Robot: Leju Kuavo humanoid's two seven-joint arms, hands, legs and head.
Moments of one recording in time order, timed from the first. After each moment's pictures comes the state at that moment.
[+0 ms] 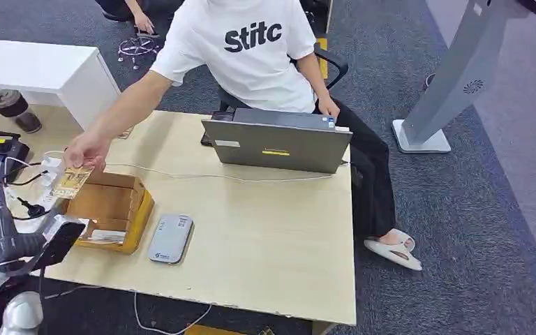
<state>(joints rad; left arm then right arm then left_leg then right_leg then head) 0.03 0.18 0.28 -1.63 -1.04 0.54 -0.14 -0.04 0.12 -0.28 -0.20 0.62 -0.25 0.08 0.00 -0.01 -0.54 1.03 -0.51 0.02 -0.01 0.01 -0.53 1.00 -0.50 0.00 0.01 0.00</state>
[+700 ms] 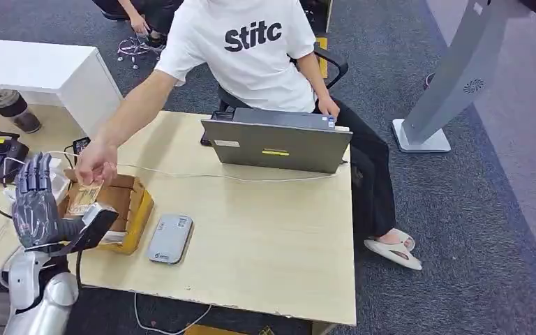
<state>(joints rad) -0.08 0.17 0.15 -1.44 -1.07 0.61 -0.14 -0.04 0.12 -0.28 -0.20 0.65 -0.25 0.09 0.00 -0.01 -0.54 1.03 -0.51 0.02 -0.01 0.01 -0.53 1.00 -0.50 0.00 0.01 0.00</state>
